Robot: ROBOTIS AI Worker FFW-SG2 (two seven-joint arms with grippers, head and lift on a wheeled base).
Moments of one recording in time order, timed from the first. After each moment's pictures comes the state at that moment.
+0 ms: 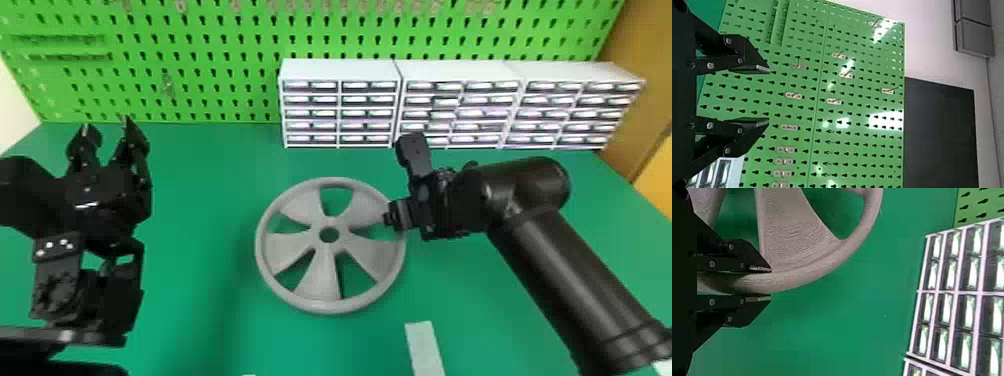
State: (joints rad) left arm 0.19 0.12 0.03 -2.11 0.16 -0.01 0.27; right arm -0.67 -0.14 0.43 -1.24 -0.50 1.11 -0.13
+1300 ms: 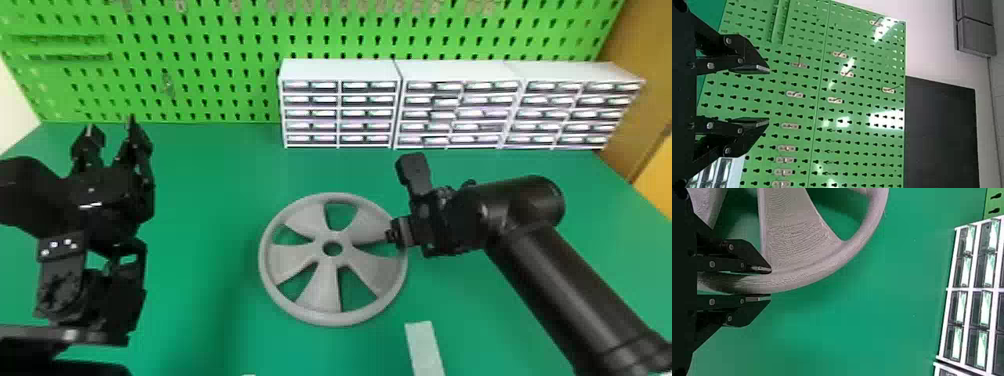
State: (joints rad) left arm 0.19 0.12 0.02 -2.10 0.16 -0.02 0.27; right arm -0.65 -0.15 0.45 -1.18 -0.50 1.07 -0.13
